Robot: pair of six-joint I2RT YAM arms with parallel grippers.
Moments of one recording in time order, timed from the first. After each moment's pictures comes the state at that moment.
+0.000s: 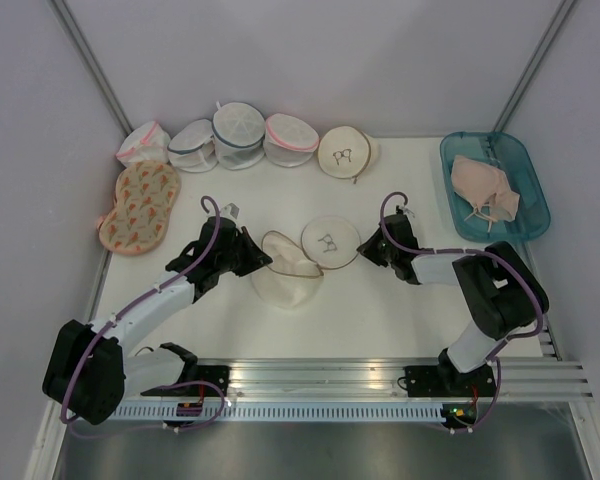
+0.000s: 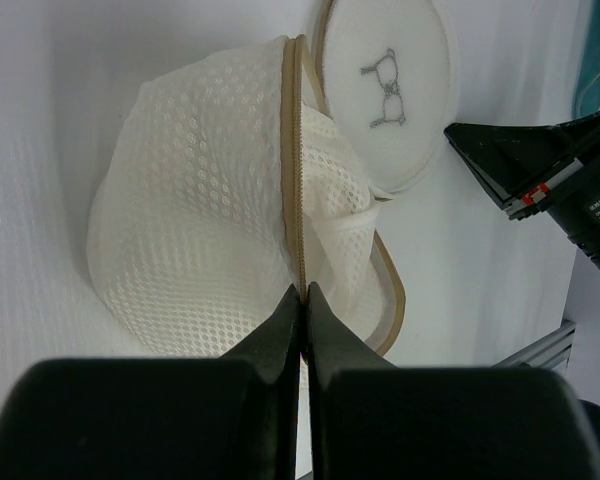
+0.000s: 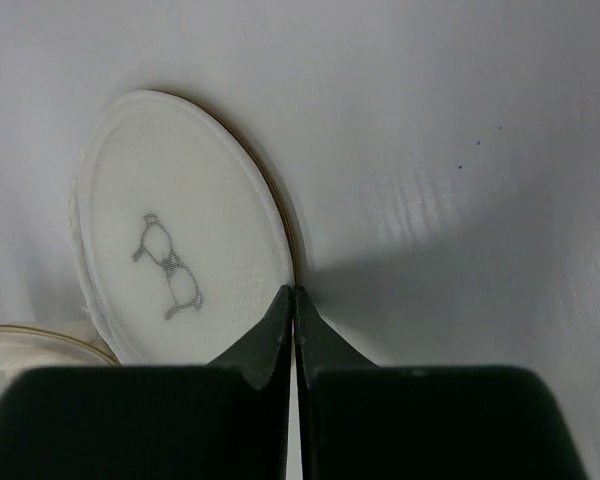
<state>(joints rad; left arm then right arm) -0.46 1.16 0.63 -0.16 0.14 -0.81 0.40 1.66 0.62 0.32 0.03 0.91</state>
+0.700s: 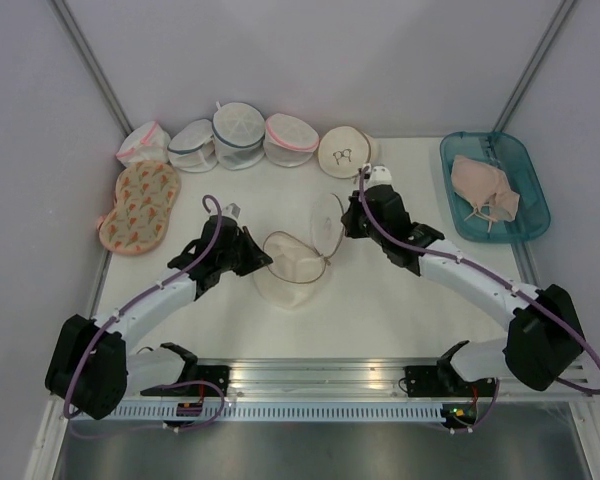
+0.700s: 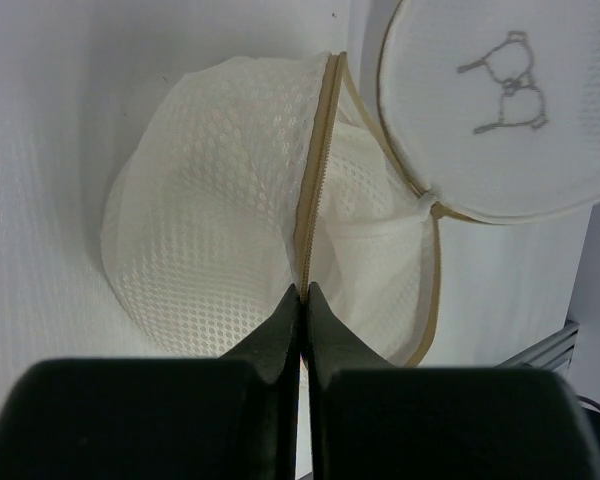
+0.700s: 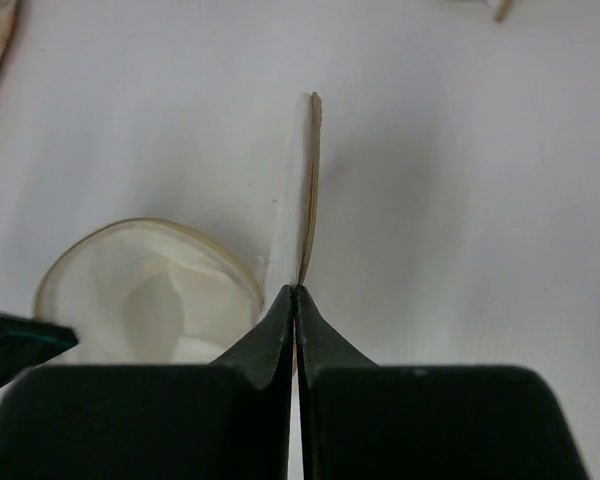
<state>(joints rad) -0.45 1.18 0.64 -0.16 0.14 -0.81 0.57 1.37 0.91 -0.09 0.14 0.50</state>
